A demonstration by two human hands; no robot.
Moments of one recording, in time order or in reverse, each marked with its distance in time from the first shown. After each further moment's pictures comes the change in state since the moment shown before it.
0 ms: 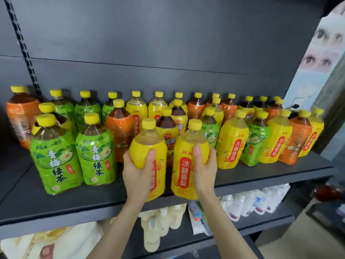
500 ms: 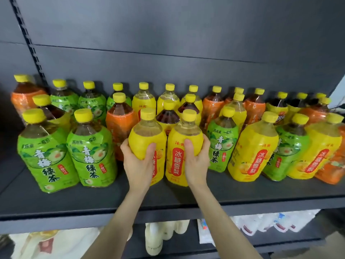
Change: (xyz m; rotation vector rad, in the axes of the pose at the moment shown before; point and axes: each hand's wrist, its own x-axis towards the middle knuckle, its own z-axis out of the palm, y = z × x) left_hand 0.052 -0.034 0.038 0.147 0.175 0.051; right_hand 0.065 0.044 0.043 0.004 -0.149 0.028
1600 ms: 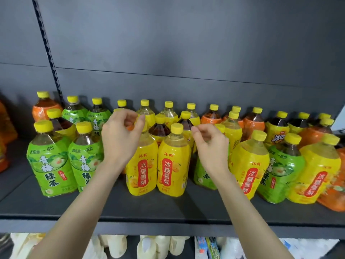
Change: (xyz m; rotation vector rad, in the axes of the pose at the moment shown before) left_hand 0.037 0.114 -0.007 0.433 0.070 0.506; right_hand 0.057 -0.082 -0.051 -0.411 -0.099 -0.423
